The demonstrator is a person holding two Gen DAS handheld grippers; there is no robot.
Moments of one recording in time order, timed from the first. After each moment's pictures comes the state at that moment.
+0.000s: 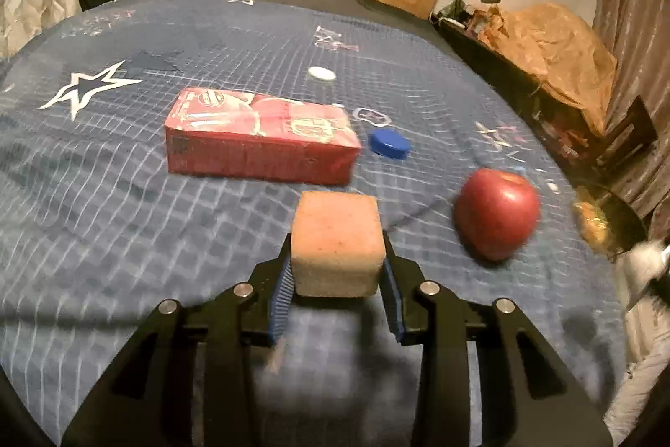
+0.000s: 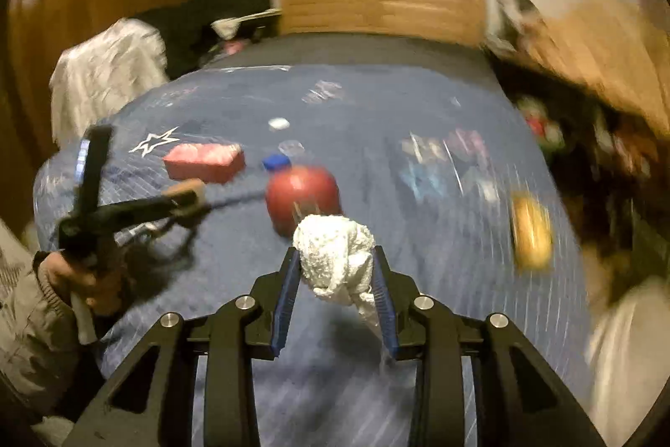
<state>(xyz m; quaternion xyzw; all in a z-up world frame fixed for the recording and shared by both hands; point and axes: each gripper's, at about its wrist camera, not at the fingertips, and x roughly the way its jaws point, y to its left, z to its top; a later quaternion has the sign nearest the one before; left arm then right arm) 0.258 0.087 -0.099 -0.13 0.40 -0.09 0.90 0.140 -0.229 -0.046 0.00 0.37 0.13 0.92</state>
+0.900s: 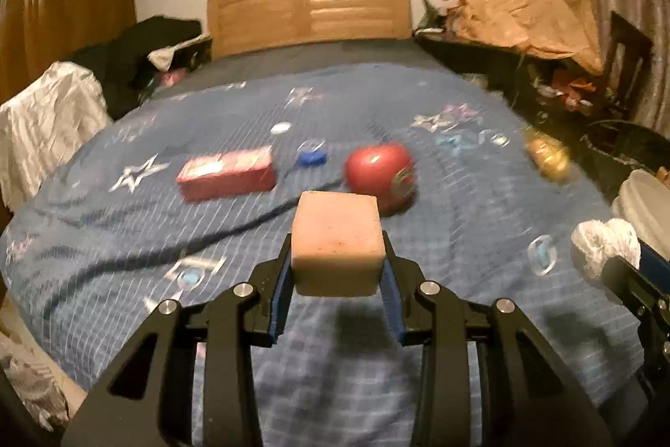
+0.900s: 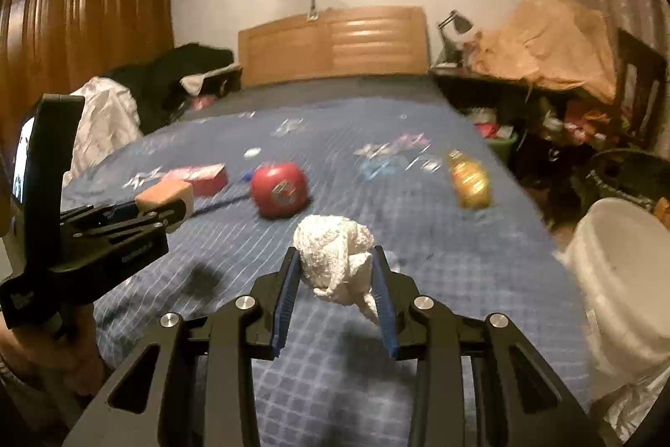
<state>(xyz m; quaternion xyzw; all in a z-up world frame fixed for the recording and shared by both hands) 0.137 -0.051 -0.034 0.05 0.31 -0.03 0.95 0.035 -0.252 -0.056 0.03 0.27 0.06 0.96</state>
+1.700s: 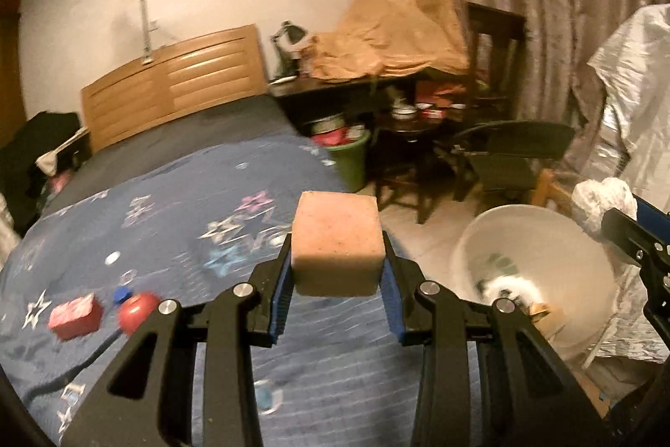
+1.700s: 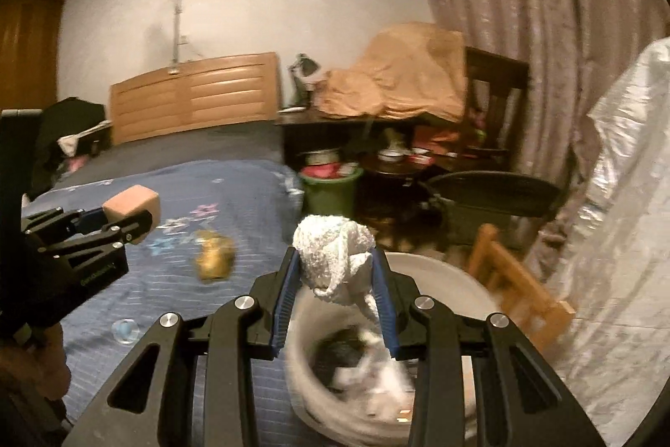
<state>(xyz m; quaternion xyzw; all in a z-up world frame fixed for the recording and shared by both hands) 0.144 -0.304 0.033 0.11 0.24 -0.23 0.94 -0.032 -0.505 0.022 0.04 0.21 -0.17 0.96</state>
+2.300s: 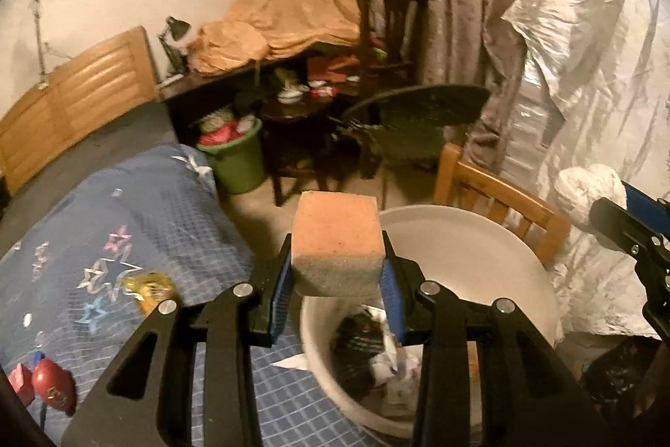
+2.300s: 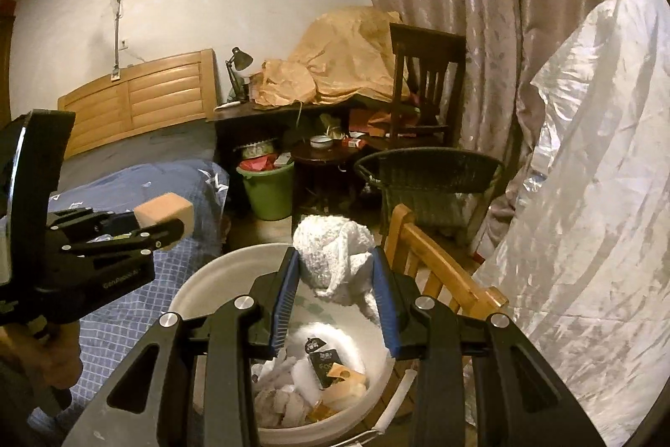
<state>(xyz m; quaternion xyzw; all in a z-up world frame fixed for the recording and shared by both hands) 0.153 -0.444 -0.002 0.16 0.27 -0.37 0.87 -0.060 -0.634 -0.005 0.07 0.23 -0.25 0.94</state>
